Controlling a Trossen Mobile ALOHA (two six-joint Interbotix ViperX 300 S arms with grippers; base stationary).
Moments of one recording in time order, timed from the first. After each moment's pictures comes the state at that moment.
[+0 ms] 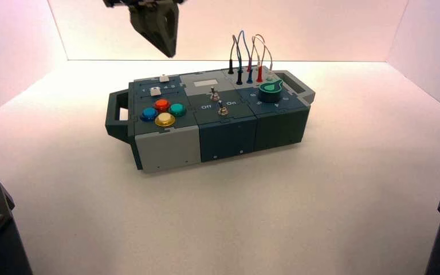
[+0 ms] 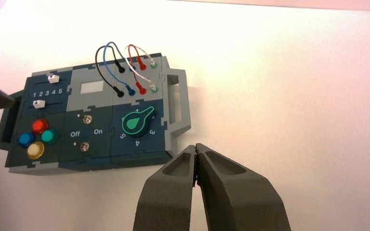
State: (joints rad) left arm -0.56 -0.08 0.58 -0.14 0.79 0.07; right arm 0.19 -0.94 0.98 0.12 0.73 -0.01
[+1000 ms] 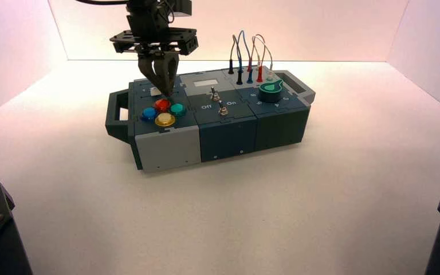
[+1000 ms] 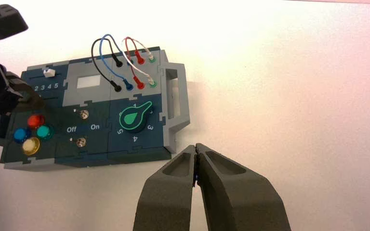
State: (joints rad) left arm -0.49 0.19 0.53 -0.14 0.76 0.03; right arm 0.19 -0.94 0.99 0.12 0.72 -0.01
